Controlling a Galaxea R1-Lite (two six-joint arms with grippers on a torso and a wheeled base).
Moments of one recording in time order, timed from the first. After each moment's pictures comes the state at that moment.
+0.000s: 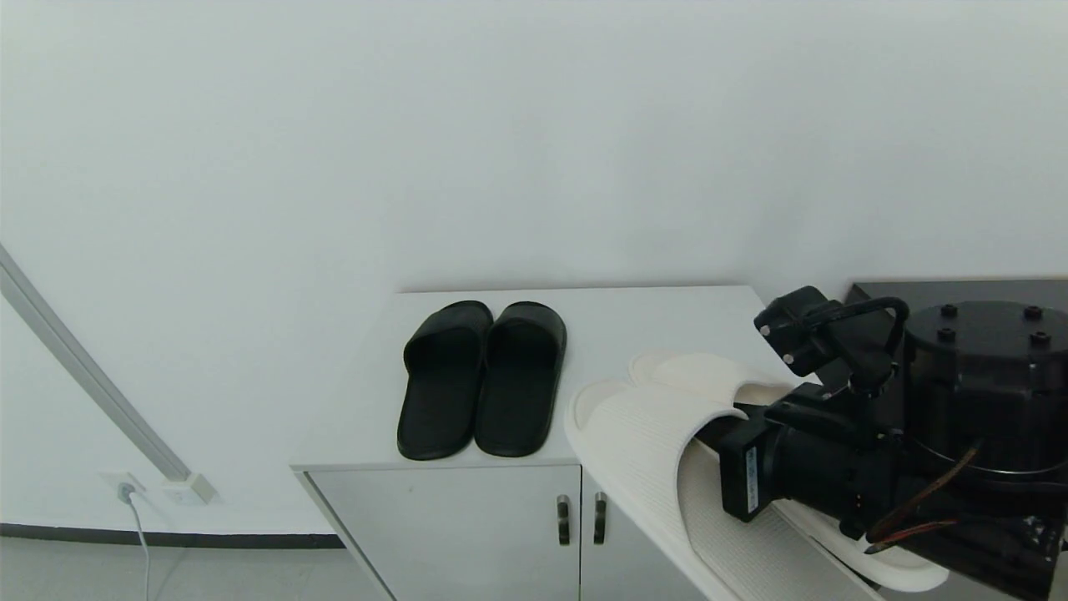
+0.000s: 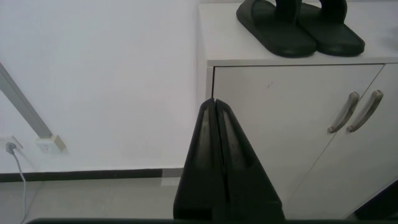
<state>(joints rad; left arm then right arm) 0.00 0.00 0.00 0.00 0.02 0.00 0.87 1.50 -0.71 -0.52 -0.20 0.13</state>
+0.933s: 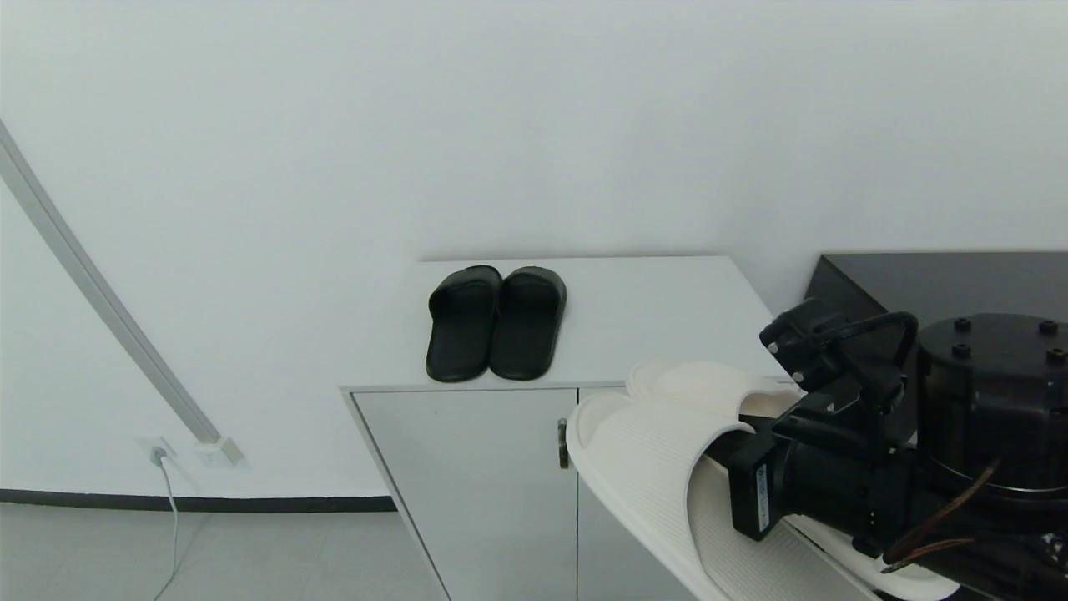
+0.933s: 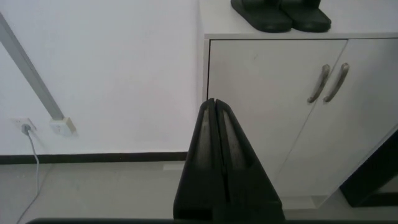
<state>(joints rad) 0.00 0.00 0.00 0.00 0.02 0.00 0.87 1.49 -0.67 -0.53 -0.18 0.11</state>
